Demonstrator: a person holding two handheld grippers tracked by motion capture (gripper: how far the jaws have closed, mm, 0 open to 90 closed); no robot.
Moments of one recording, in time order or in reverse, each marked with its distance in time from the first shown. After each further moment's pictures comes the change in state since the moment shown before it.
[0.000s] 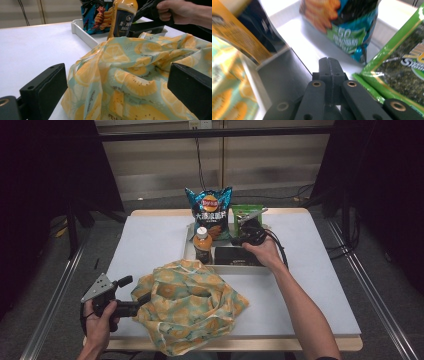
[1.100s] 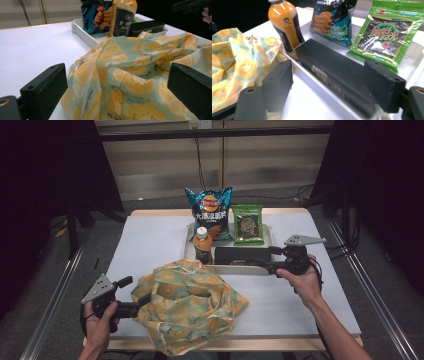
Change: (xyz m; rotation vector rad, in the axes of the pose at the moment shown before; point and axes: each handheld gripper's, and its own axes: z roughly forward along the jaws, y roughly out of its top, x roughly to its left) left arm -0.005 0.001 -0.001 0.005 0.001 0.012; right arm 0.041 -0.089 -0.118 -0.280 -0.077 0.080
